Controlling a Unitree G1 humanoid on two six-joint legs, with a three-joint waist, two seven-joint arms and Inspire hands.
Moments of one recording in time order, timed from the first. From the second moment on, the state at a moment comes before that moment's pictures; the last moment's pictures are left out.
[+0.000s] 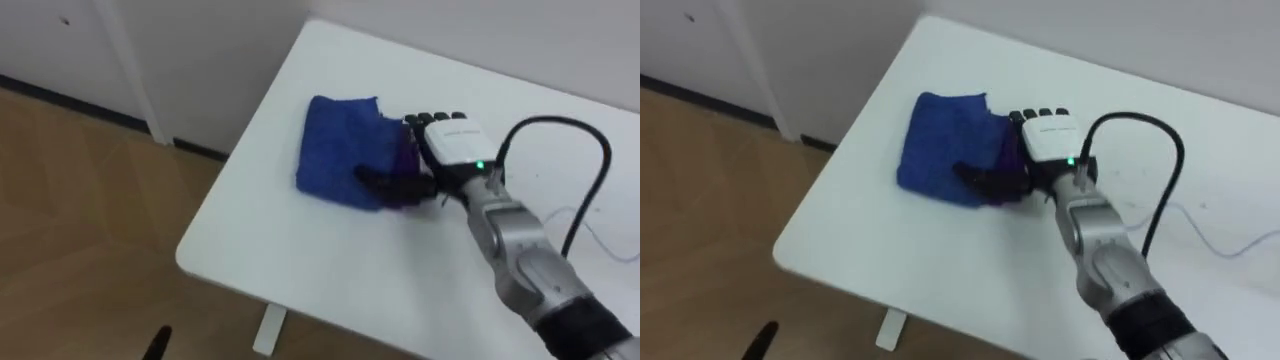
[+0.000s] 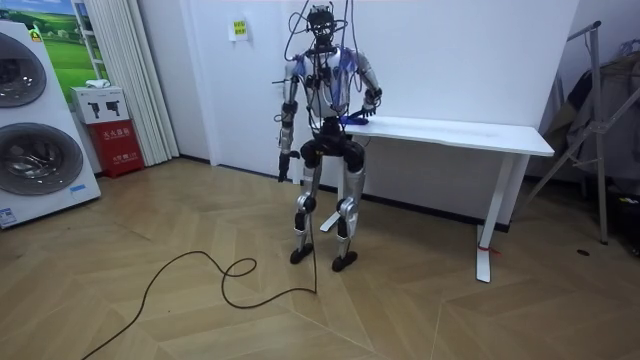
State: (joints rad) left arm 0.08 0.28 0.06 1.04 0.19 0.15 0.02; right arm -0.32 -0.42 0.44 0.40 -1.07 0.22 0.01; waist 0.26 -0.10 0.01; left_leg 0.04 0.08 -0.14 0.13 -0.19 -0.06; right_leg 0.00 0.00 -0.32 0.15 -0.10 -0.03
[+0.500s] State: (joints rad) left arm 0.12 0.27 0.03 1.02 0.16 0.15 0.08; right arm -0.32 -0.38 0.44 0.39 -1.10 0.20 0.01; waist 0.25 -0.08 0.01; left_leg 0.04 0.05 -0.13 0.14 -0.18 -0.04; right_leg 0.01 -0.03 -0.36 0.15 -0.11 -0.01
